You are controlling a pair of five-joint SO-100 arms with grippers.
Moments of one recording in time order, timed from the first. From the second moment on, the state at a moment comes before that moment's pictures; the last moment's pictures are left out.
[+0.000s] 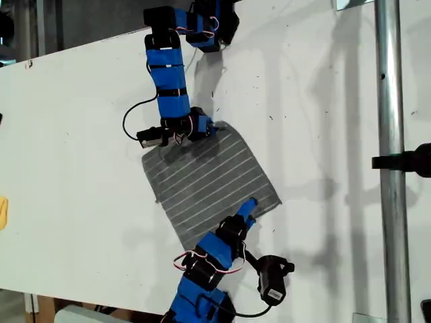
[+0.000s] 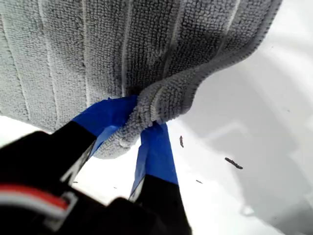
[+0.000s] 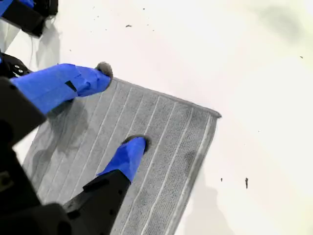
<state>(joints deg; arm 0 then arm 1) 19.6 90.9 82.8 67.1 -100.7 4.4 73.9 95.1 73.9 73.2</state>
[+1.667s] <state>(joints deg) 18.3 54.6 78.5 61.2 -114.2 4.0 75.8 95.1 74.5 73.2</state>
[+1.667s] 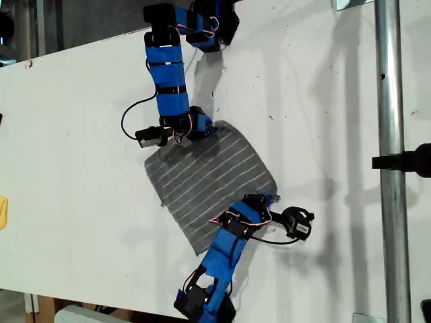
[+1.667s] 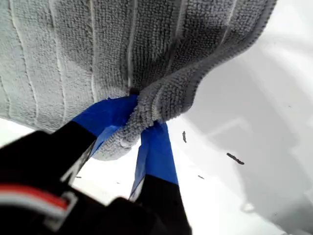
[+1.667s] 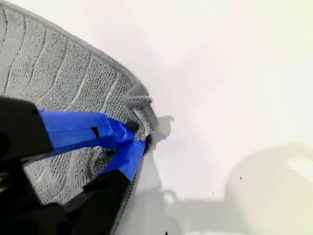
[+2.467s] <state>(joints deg) 20.5 99.9 119.0 64.0 -119.0 3.4 77.1 94.2 74.5 73.3</state>
